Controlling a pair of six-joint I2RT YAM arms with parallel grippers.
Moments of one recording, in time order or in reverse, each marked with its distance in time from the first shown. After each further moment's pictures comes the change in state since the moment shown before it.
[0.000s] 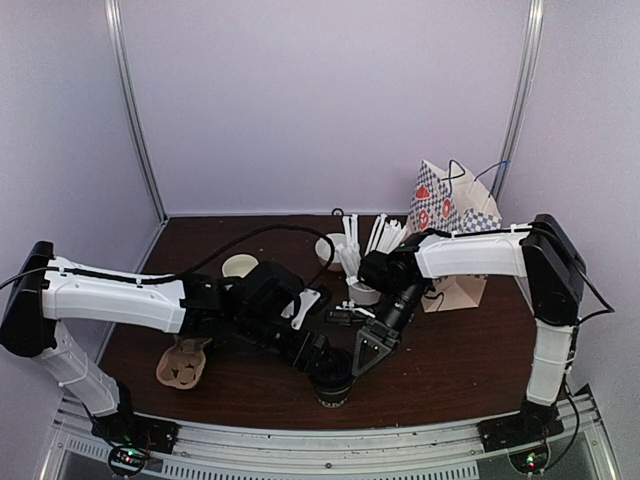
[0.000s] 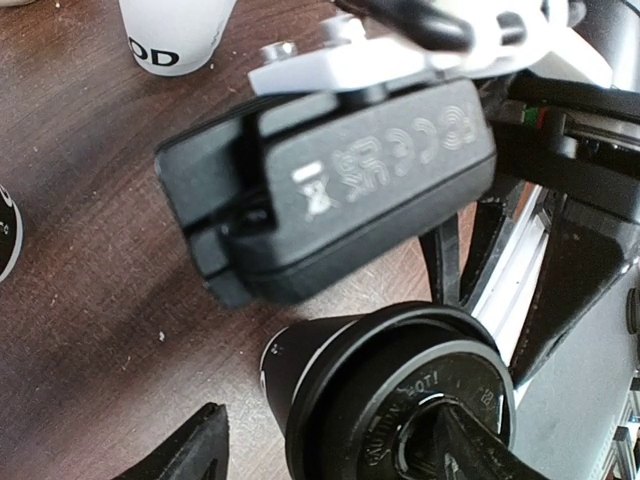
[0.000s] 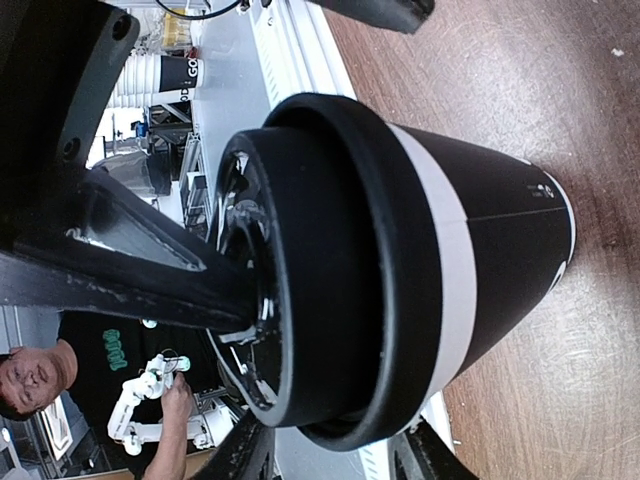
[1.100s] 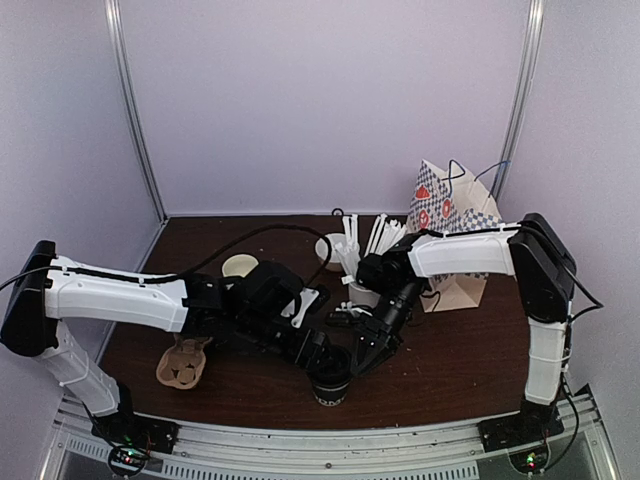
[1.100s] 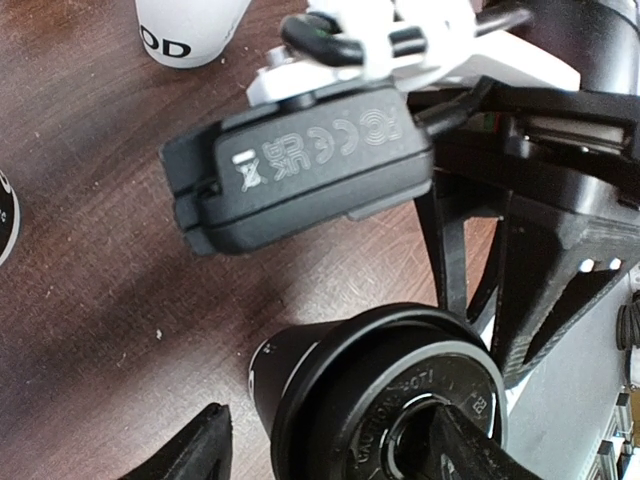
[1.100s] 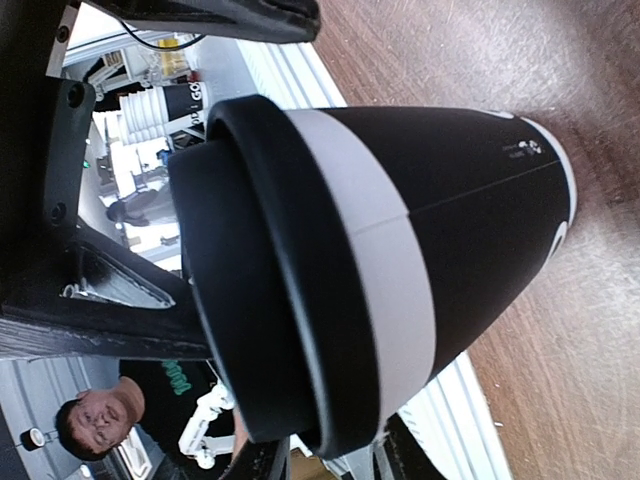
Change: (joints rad) left arm 0.007 0.014 -0.001 0.013 0.012 -0.055; right arm -0.024 0.064 0.051 -0.055 -0.016 0.152
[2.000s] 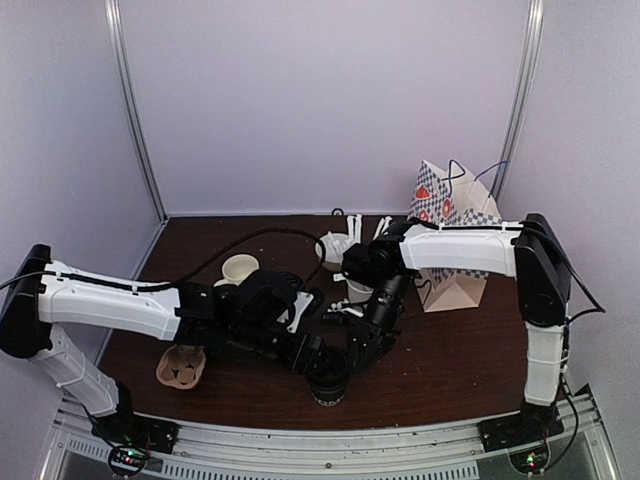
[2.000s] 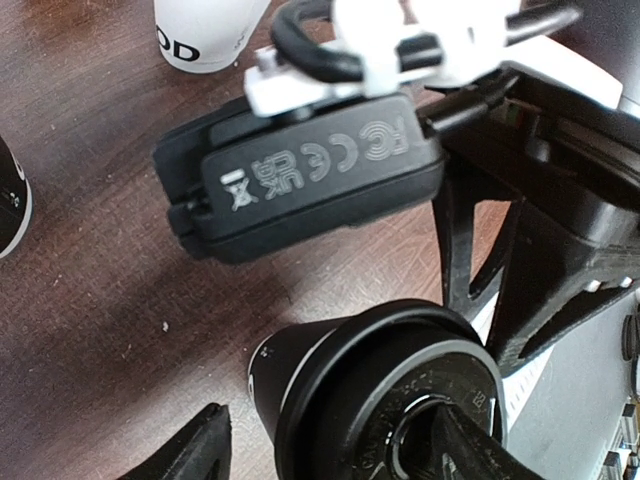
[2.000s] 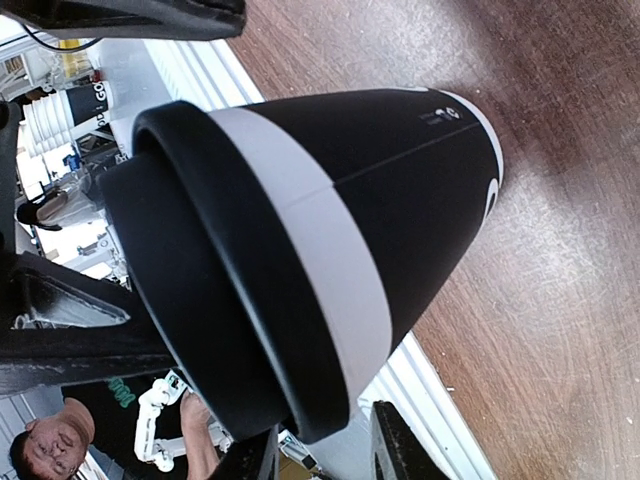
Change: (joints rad) left arm -0.028 -0.040 -0.064 0.049 -0.071 -0.030; right arm 0.063 0.026 0.137 -0.103 0.266 0.072
